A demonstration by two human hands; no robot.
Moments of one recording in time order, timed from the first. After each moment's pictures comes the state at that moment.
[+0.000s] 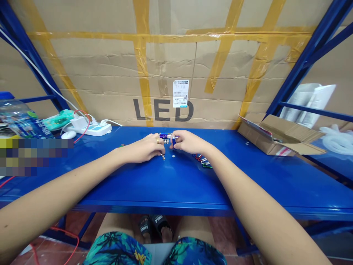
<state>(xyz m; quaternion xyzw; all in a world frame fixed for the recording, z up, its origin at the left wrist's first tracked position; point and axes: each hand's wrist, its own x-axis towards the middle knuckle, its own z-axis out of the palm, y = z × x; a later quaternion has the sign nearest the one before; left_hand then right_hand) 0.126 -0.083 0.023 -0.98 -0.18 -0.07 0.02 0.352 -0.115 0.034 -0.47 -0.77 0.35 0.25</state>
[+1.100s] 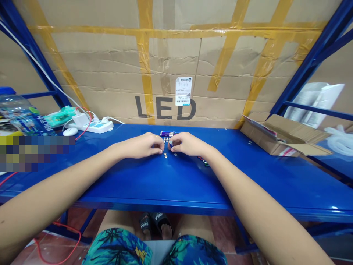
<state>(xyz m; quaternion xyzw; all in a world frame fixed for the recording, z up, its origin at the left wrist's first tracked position) 0.121 -0.087 0.035 -0.96 -0.22 -0.12 -0.11 0.346 -0.117 0.030 -0.44 -0.83 0.28 0.20</state>
